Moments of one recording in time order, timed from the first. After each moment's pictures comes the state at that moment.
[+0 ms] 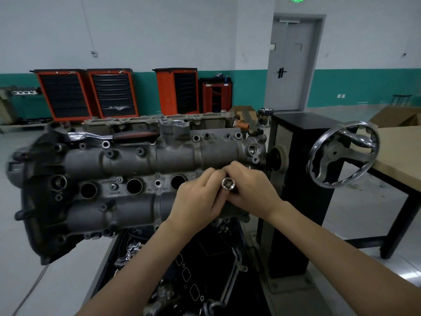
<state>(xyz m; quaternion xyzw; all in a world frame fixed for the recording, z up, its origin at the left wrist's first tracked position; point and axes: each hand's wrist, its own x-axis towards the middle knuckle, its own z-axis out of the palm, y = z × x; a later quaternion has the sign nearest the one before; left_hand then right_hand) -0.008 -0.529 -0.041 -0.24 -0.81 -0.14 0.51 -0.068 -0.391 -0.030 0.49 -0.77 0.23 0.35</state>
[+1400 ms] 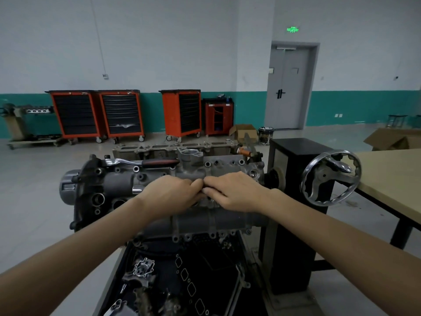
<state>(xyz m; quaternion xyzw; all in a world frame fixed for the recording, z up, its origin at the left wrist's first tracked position) 0.032 -0.597 0.044 -0.24 -0.91 0.21 0.25 -0.024 -0.418 0.051 0.53 -0.83 0.06 0.17</state>
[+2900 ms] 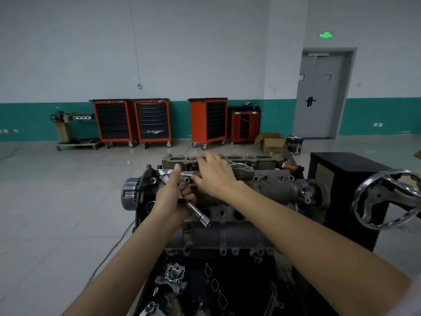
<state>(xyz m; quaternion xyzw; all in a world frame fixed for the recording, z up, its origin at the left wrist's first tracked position) 0.057 -0.659 0.053 0.13 -0.36 -0.90 0.21 -0.022 -0.578 0.081 0.38 -0.89 0.08 0.24</state>
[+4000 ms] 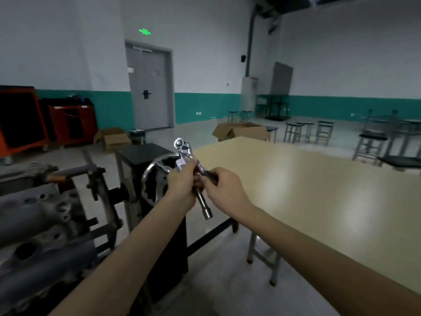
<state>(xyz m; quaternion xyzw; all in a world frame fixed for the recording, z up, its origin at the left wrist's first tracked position) -0.032 -0.229 0.075 -0.03 -0.47 -0.88 -0.06 0.021 -0.150 0.068 -0.01 -0.89 0.35 0.28</state>
